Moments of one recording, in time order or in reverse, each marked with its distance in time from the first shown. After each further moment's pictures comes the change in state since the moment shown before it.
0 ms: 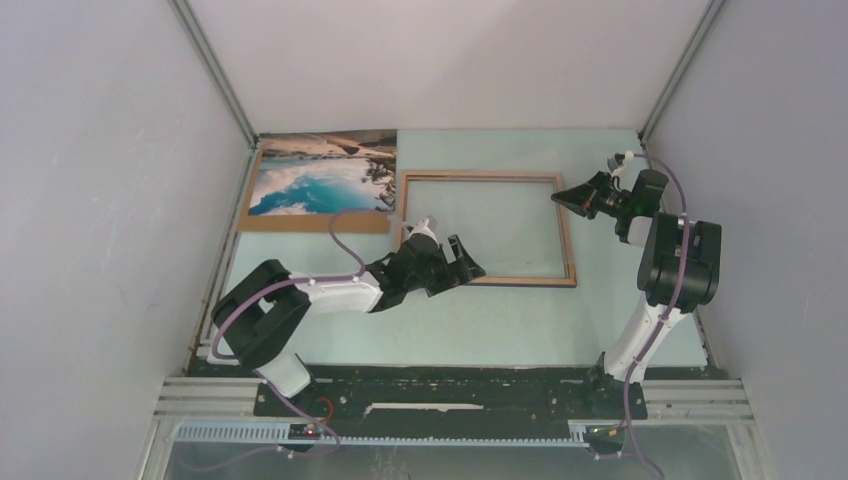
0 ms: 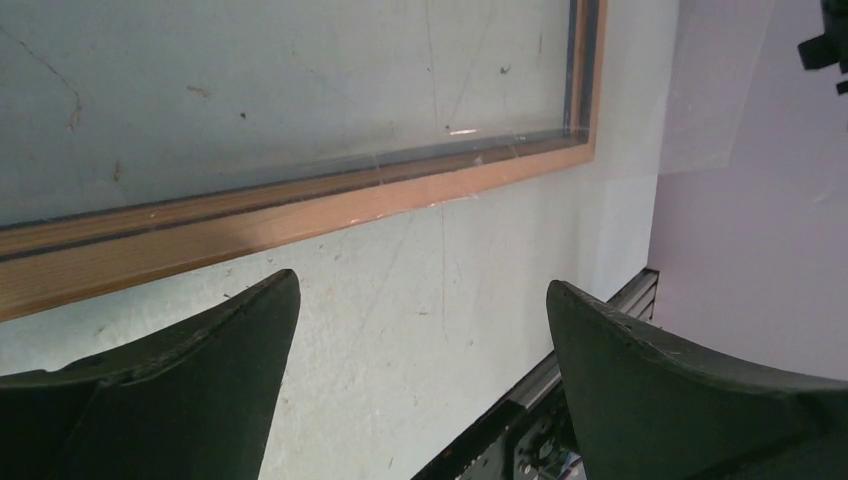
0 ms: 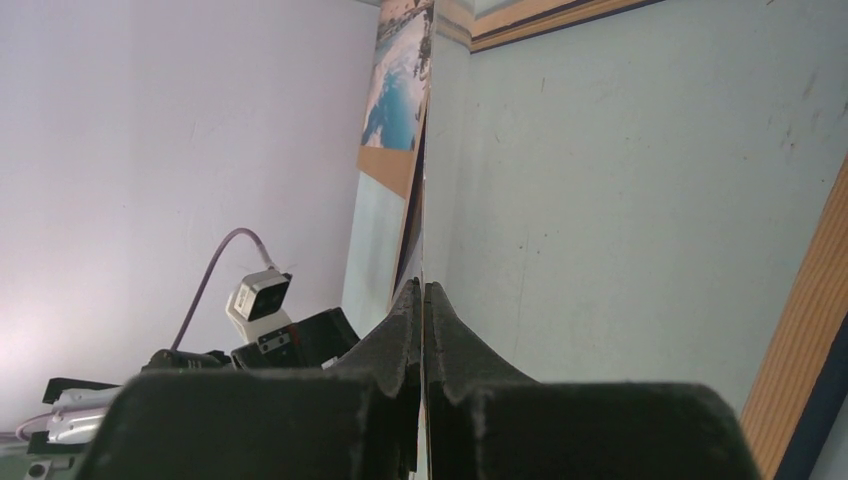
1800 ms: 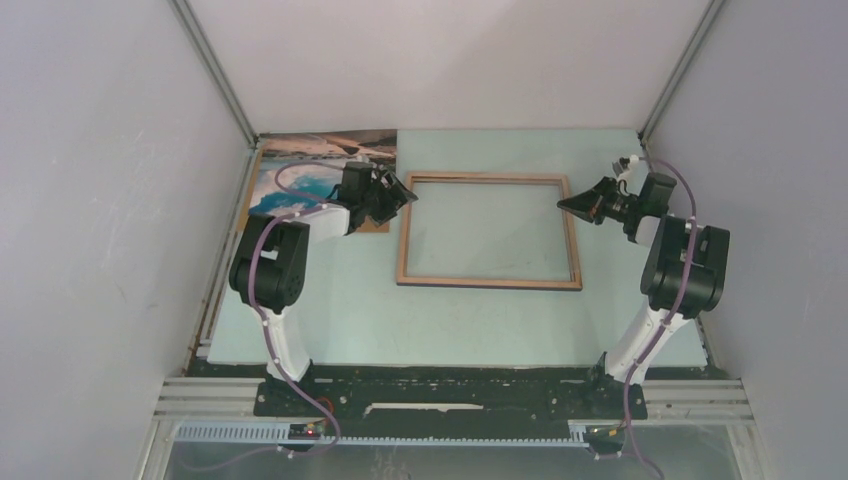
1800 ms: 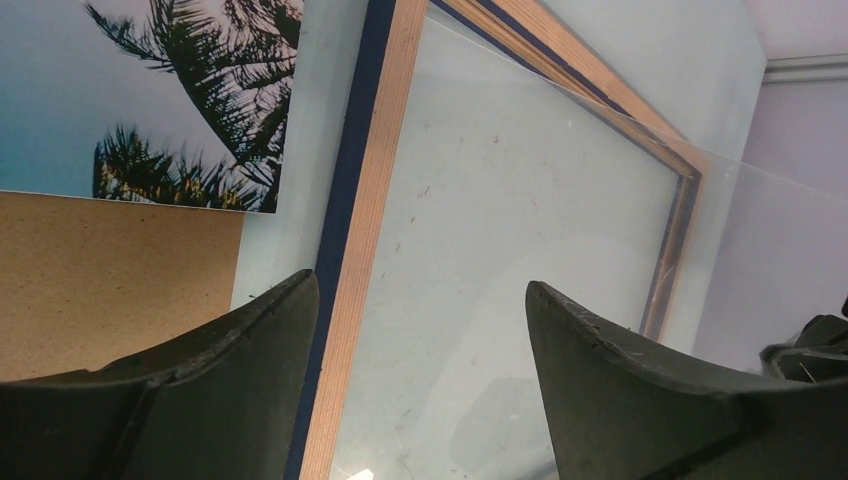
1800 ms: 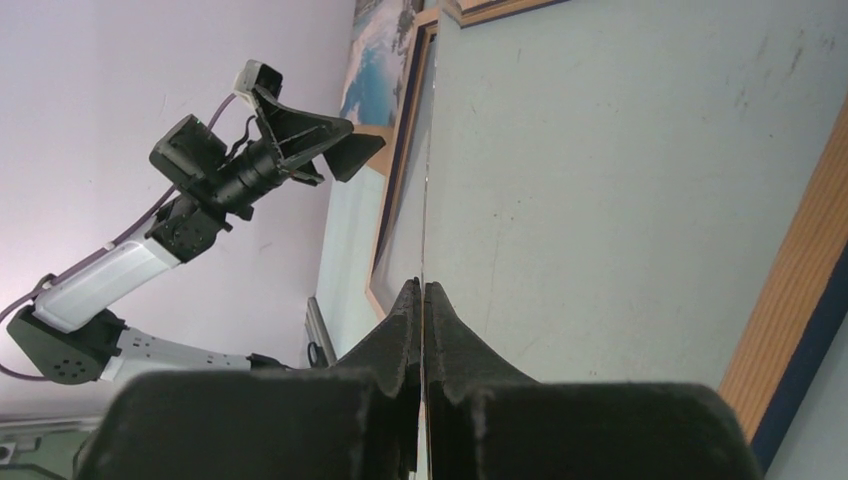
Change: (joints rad) left arm 0.569 0.319 0.393 -0.143 0.154 0.184; right arm -0.044 -0.029 0.010 -0.214 -0.038 -0.202
